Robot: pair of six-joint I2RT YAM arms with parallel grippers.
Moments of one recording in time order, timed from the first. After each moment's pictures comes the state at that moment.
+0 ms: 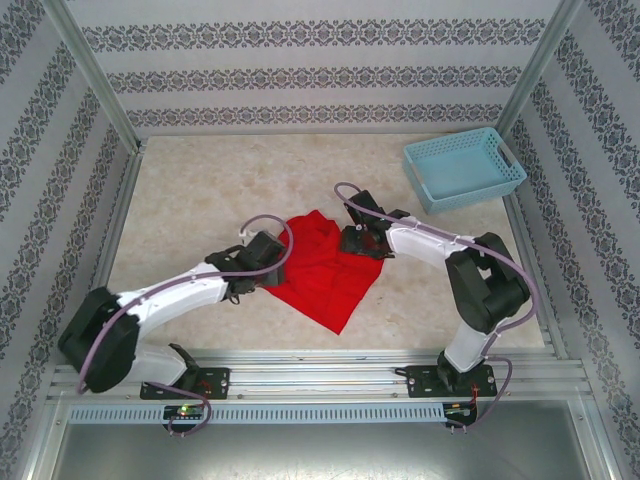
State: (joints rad) left arm -0.68 1.38 0.77 -0.50 -0.28 -0.69; right arm 0.54 1.74 1.08 -0.48 0.01 0.63
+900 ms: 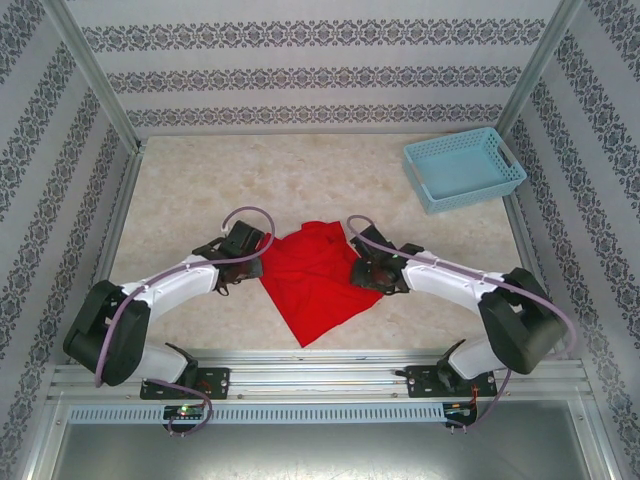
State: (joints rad) left arm -0.47 1.41 0.74 -0.41 -0.18 -0.60; right arm 0.64 1.45 0.81 -0.52 0.04 0.81
